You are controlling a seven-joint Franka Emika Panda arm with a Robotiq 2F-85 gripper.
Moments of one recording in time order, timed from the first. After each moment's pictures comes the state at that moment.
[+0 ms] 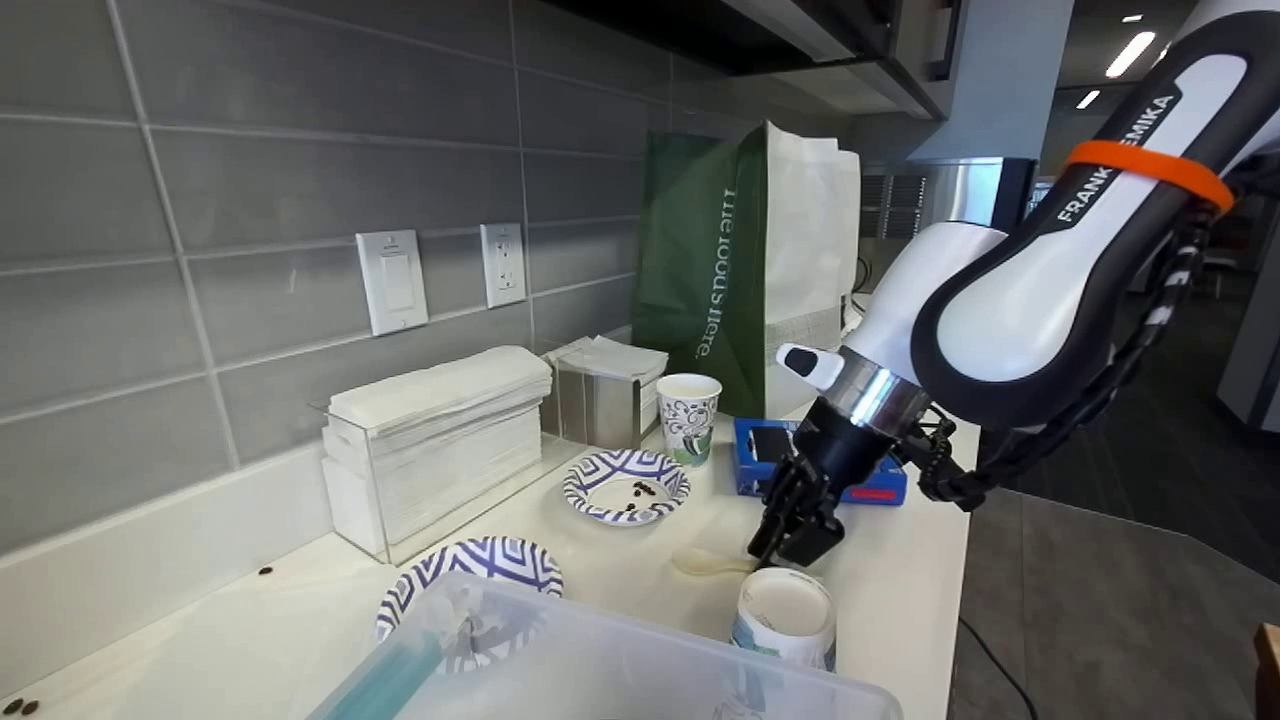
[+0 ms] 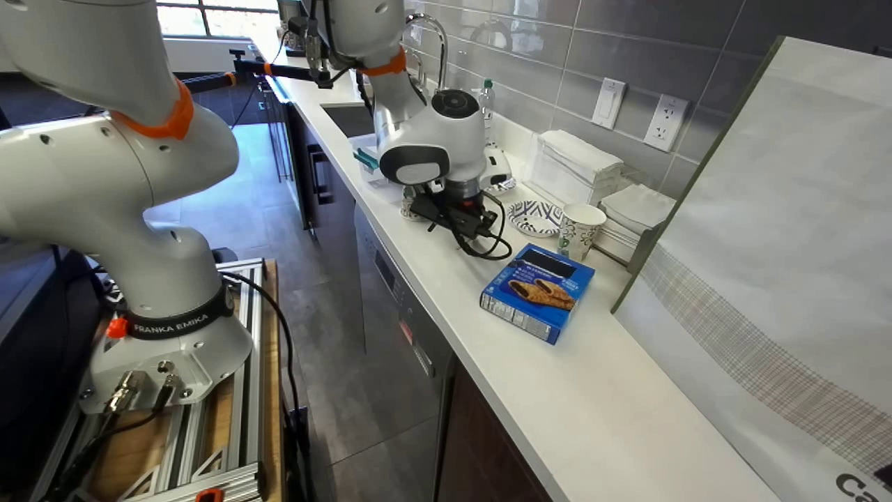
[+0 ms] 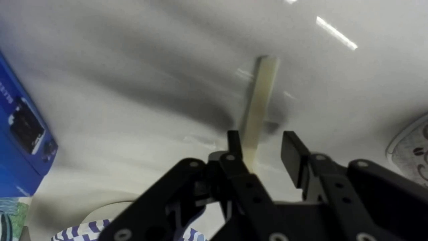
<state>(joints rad) -0.94 0.31 1.09 -2.58 0.26 3.10 -0.85</state>
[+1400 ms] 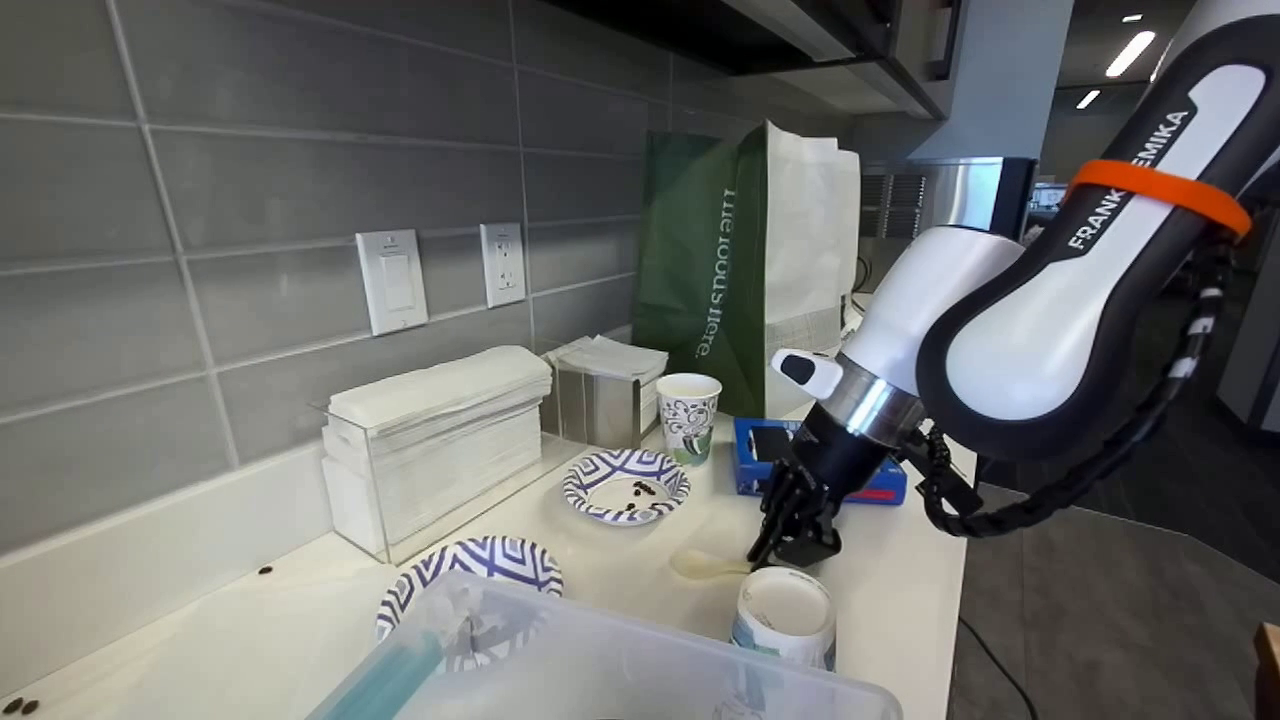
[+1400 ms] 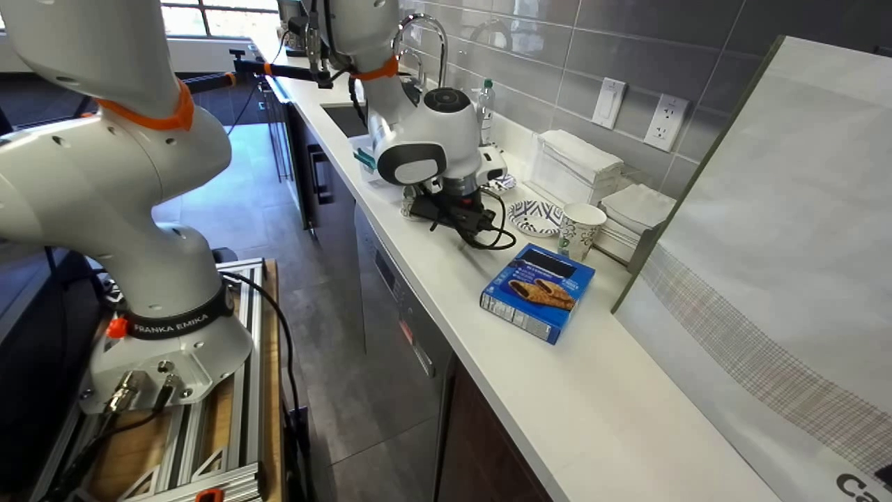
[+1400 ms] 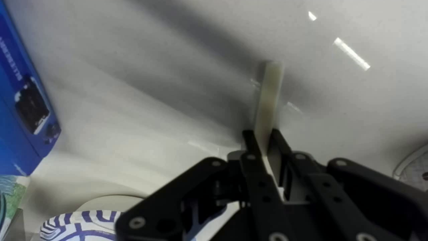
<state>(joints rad) -0.73 0.26 0.91 -2.58 0.22 3.14 -0.85</state>
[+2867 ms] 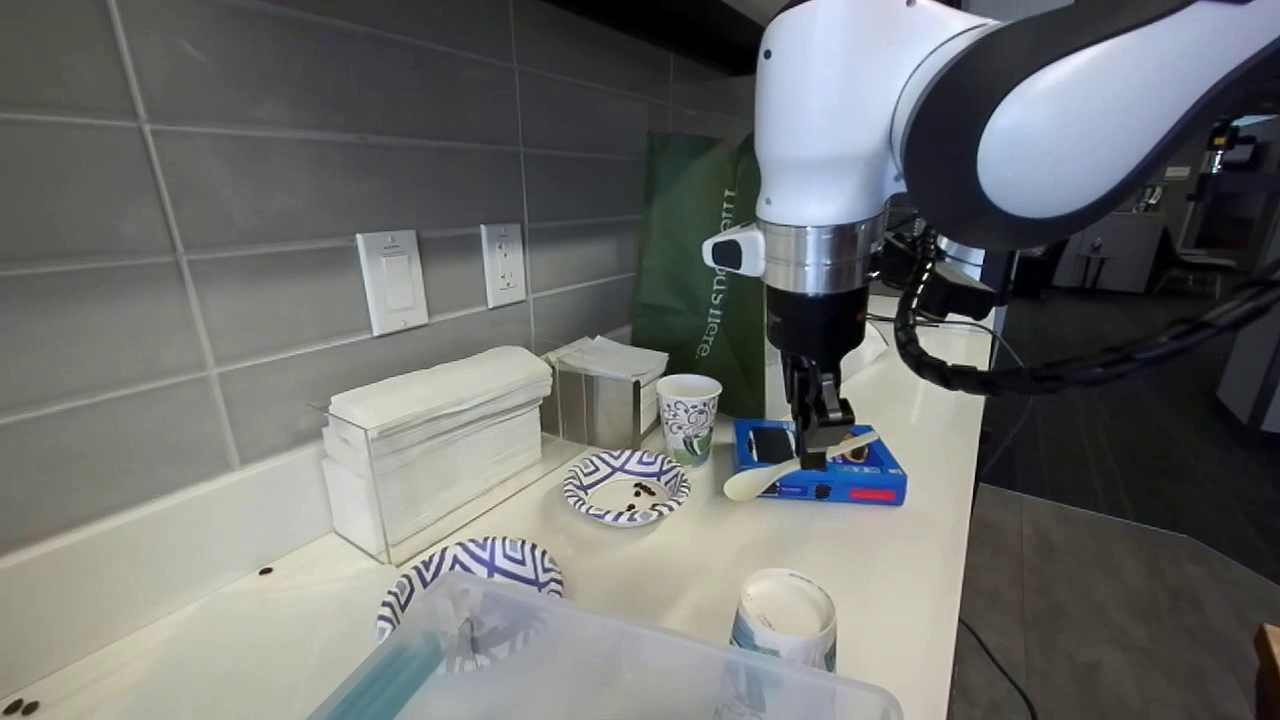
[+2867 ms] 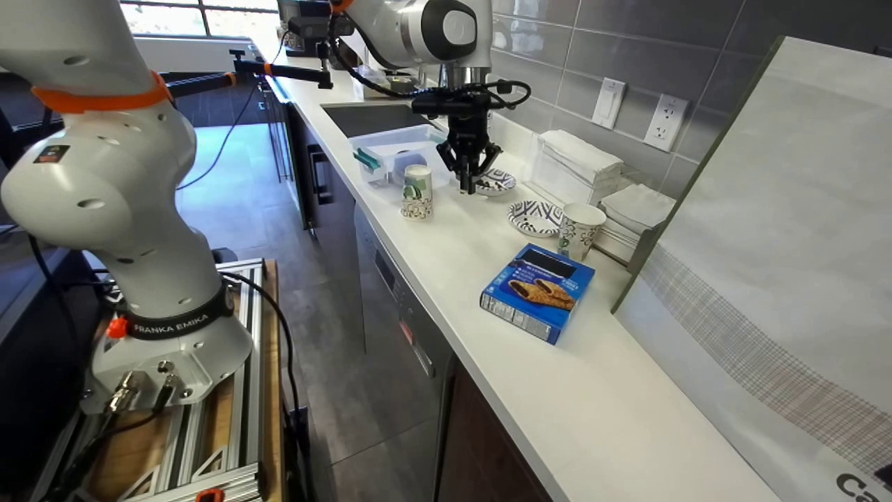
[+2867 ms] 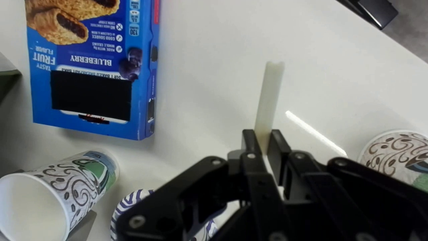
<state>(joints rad) -0.13 -0.05 0.40 -2.27 -0.27 2.19 -0.27</state>
